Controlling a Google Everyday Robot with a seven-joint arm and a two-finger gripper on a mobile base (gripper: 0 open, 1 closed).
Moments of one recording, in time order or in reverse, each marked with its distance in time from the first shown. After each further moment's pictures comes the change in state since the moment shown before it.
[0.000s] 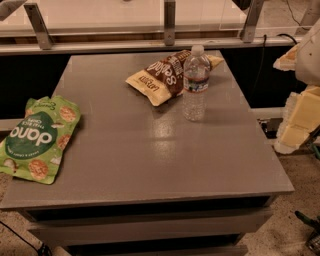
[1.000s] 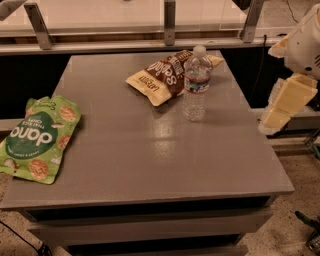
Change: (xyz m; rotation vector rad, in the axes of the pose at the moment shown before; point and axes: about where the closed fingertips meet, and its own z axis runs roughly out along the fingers) arm -0.013 -0.034 0.006 0.082 -0.053 0.036
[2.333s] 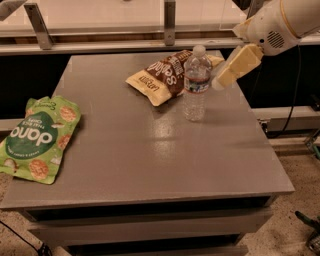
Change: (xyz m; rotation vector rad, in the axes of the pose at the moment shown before) arm -0.082 -0.092 0.052 -0.001 -0.419 0.106
